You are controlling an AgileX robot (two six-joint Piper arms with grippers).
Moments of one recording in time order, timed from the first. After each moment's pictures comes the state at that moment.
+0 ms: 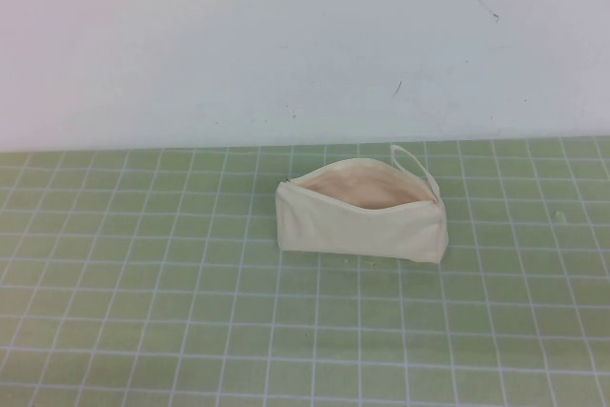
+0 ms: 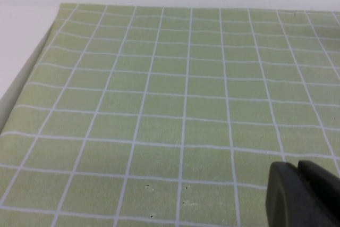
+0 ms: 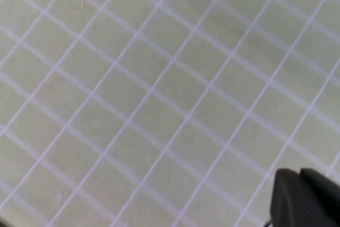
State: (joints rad) right arm 0.62 0.77 -0.74 -0.06 1.03 0.07; left arm 0.04 -0.01 0.02 -0.11 0.36 0.02
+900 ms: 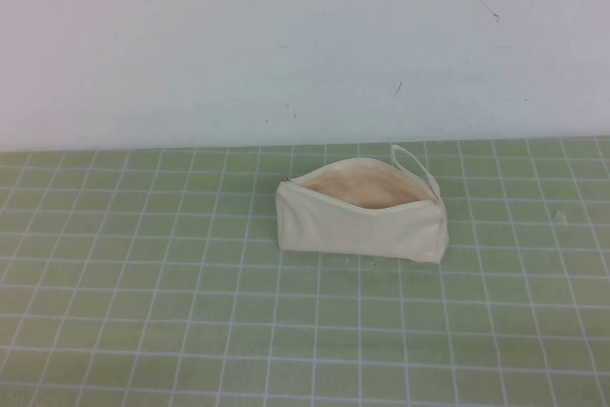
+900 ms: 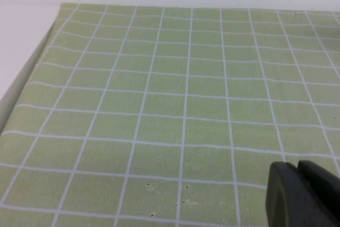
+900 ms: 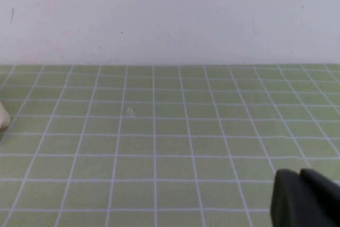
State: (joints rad) right arm -0.07 -0.01 -0.10 -0.15 0.41 0.08; left arm 0.04 -0.01 0.02 -0.11 0.36 0.02
